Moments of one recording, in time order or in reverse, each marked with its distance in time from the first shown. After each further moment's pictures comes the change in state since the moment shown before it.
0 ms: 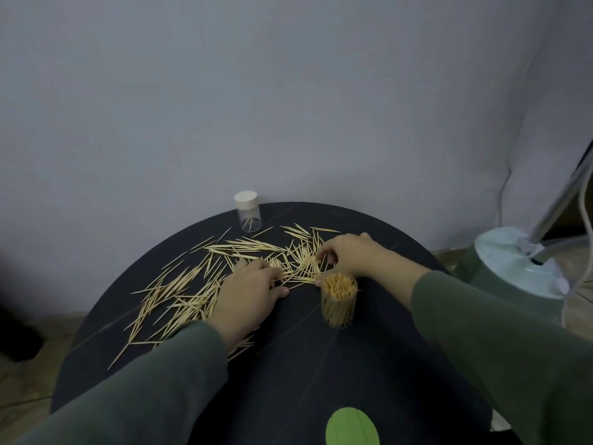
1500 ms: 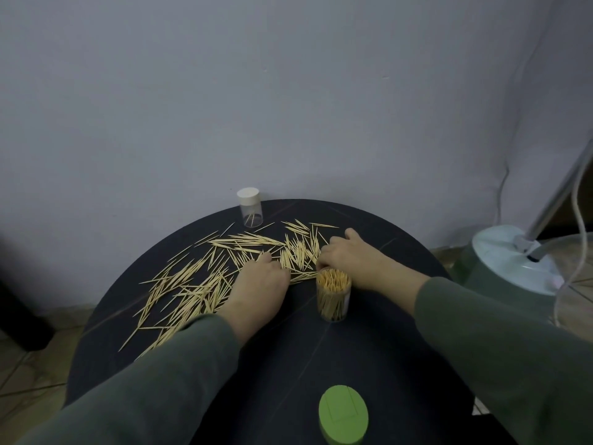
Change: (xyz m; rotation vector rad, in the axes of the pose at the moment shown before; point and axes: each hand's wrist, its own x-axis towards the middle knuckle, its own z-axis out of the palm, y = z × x) left_hand -0.012 0.024 -0.015 0.460 -0.015 0.260; right_hand -0.031 -0.003 0.014 -0.459 0.178 -0.349
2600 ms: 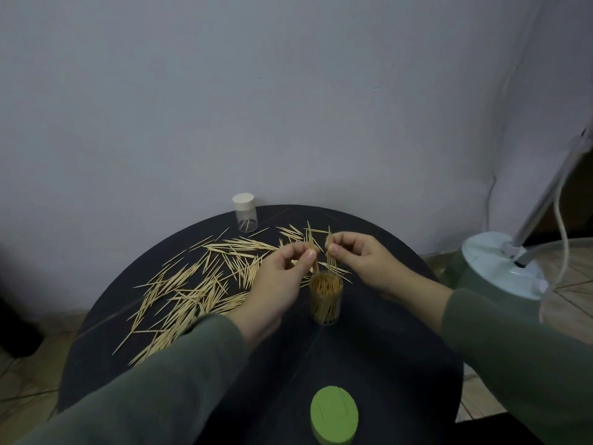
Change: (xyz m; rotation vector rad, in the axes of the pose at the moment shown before) left_hand -0.001 0.037 -0.029 -1.801 0.236 -0.348; right_hand -0.047 -0.011 -0.019 1.488 0.425 0.194
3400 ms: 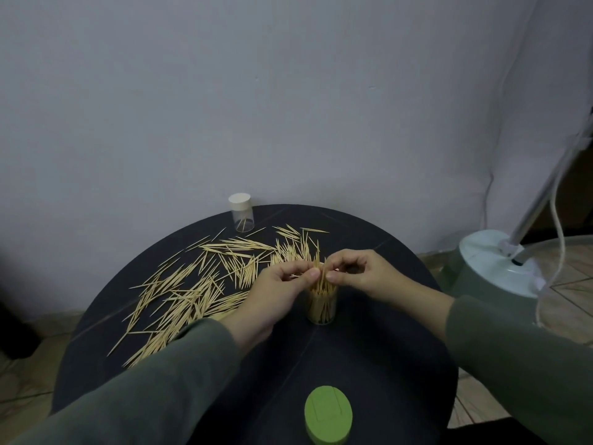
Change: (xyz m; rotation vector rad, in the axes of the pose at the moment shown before) left_hand -0.004 -0.013 -0.002 -0.017 -0.085 -0.111; right_hand -0.009 0.022 -0.015 -0.203 -0.094 0.072
